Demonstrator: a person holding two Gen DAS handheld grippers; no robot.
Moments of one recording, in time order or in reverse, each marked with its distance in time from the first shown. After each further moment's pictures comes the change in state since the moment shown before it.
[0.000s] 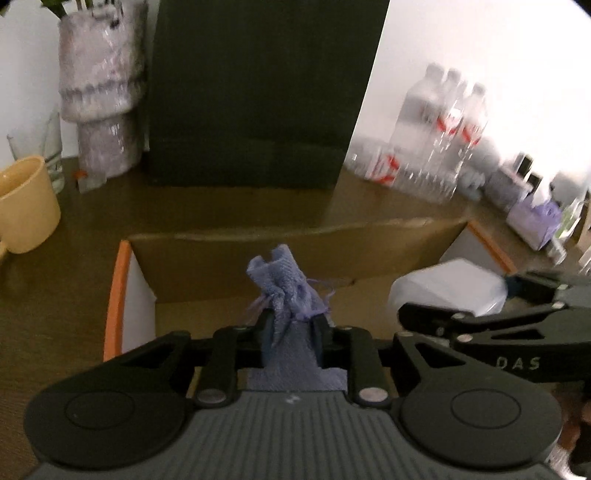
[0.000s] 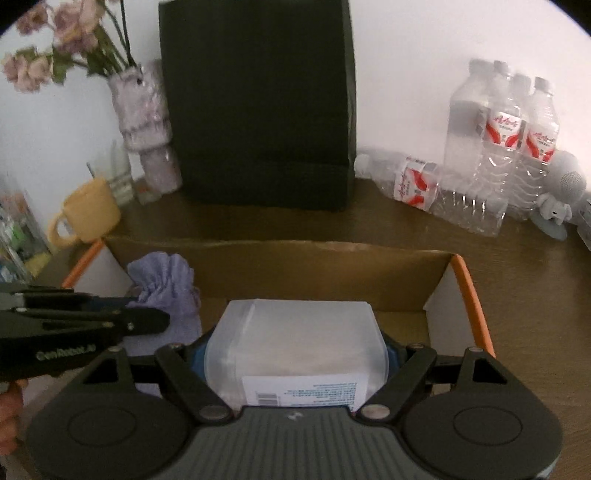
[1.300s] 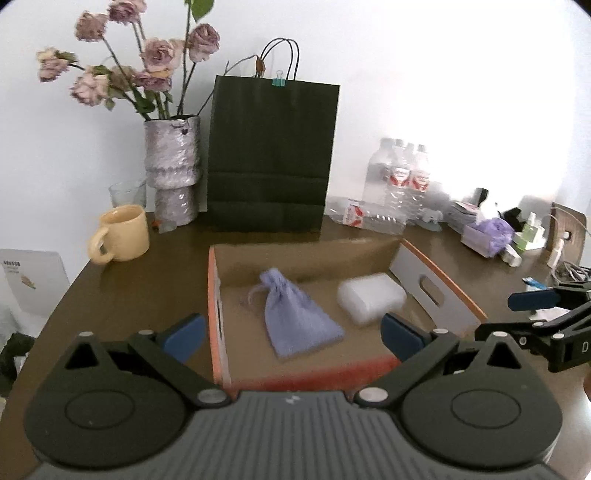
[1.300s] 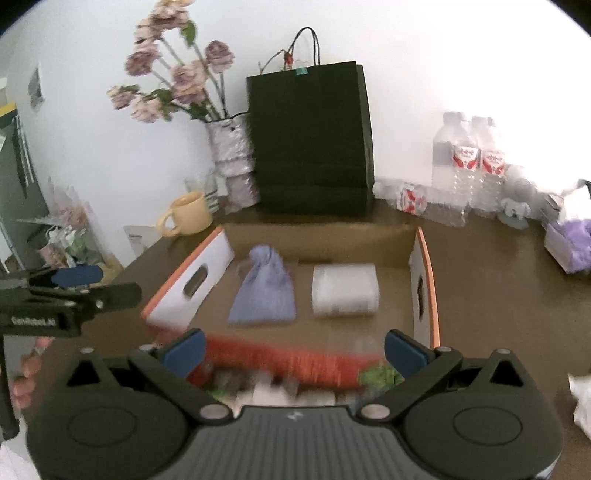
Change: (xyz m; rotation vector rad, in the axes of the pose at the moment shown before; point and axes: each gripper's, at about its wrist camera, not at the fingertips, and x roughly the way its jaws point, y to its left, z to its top) left arm -0.227 -0.039 -0.132 0.029 -0.284 0.064; right arm -0.219 0.022 -0.126 -0.015 -0.146 0.128
